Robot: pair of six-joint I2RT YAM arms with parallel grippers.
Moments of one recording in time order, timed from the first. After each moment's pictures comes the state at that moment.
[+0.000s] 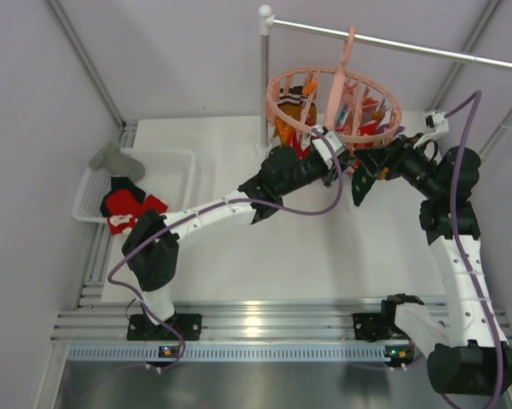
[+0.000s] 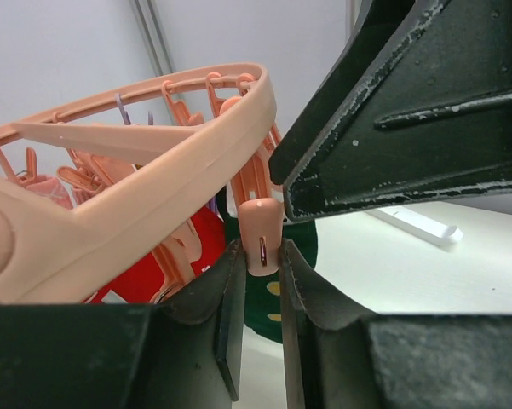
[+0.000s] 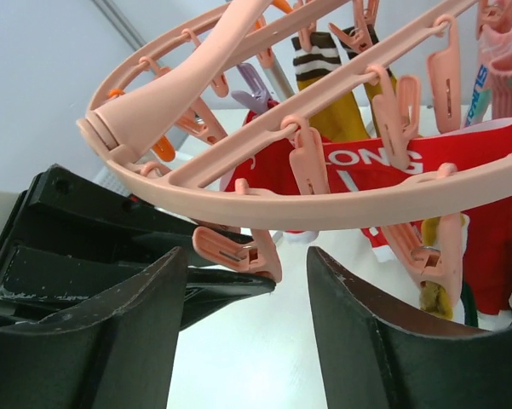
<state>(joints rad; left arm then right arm) -0.94 1.79 1.45 0.49 0.20 0.09 -0.04 0.93 0.99 -0.08 -0.65 0.46</state>
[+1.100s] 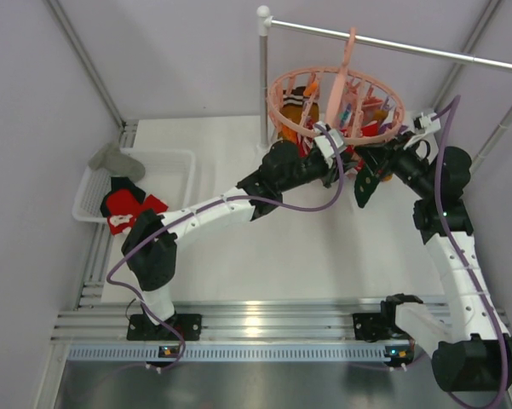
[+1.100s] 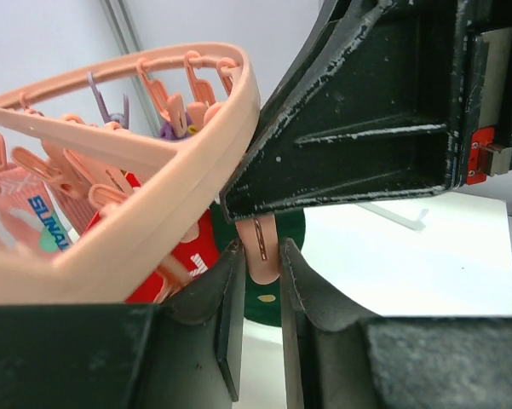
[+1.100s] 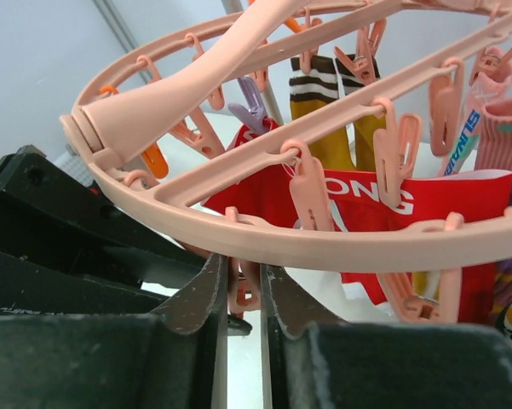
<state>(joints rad) -0.93 1.79 1.49 0.41 0.27 0.08 0.02 0.95 0.96 0.02 -0.63 0.32</state>
